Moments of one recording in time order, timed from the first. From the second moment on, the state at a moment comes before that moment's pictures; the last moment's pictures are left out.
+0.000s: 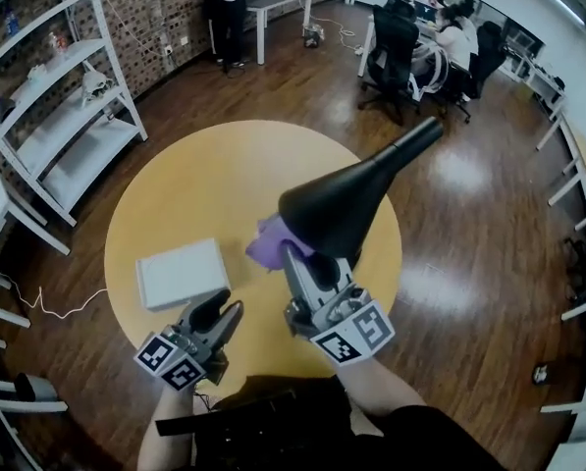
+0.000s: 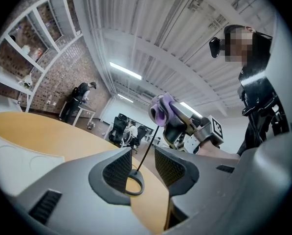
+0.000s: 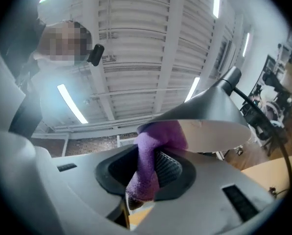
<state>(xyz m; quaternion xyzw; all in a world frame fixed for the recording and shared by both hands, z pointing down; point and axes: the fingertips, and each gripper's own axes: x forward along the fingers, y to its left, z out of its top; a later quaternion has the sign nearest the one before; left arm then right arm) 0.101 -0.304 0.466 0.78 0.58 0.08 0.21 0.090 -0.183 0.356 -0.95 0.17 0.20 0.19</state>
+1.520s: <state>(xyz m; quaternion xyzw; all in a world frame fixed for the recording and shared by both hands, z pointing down) 0.084 -0.292 0.452 0.72 0.65 0.08 0.23 0.054 -0.154 0.370 -0.97 -0.01 0.18 0.13</state>
